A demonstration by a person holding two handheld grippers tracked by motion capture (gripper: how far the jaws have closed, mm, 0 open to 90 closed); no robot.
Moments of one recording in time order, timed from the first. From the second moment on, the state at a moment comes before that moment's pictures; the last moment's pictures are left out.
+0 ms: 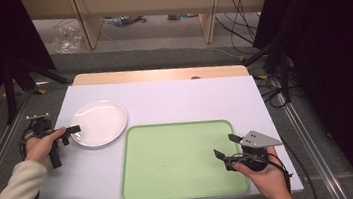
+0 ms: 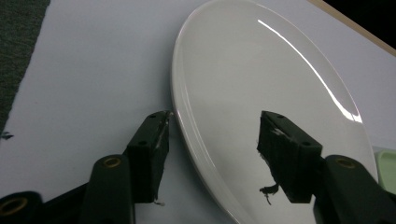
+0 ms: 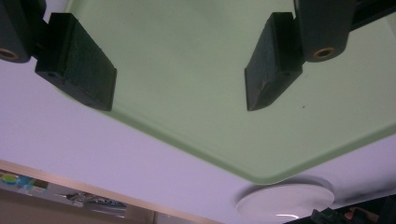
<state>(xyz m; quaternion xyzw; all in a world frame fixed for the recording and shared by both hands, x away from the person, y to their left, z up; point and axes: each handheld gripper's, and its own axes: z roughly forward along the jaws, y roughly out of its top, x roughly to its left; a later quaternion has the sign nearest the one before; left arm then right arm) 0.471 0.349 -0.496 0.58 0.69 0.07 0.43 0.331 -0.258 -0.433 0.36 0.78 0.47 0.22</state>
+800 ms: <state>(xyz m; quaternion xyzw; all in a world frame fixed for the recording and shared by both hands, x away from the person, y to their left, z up) 0.477 0.354 -0.498 0.55 0.72 0.03 0.42 0.330 -0.258 -0.432 0.36 0.78 0.46 0.23</state>
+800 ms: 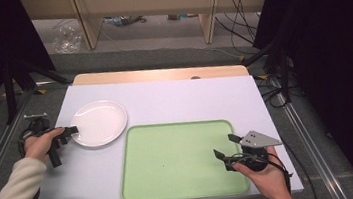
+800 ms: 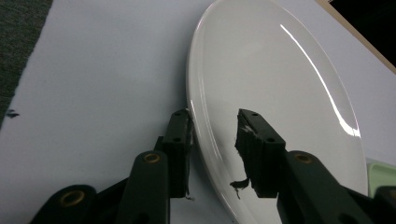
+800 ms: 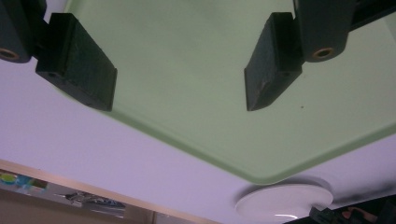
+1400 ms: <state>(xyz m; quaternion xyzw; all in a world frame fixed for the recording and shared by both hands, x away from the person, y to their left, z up) 0.480 0.358 -0.499 0.52 0.74 0.00 0.43 0.330 -0.258 -0.432 0.36 0.78 0.46 0.22</state>
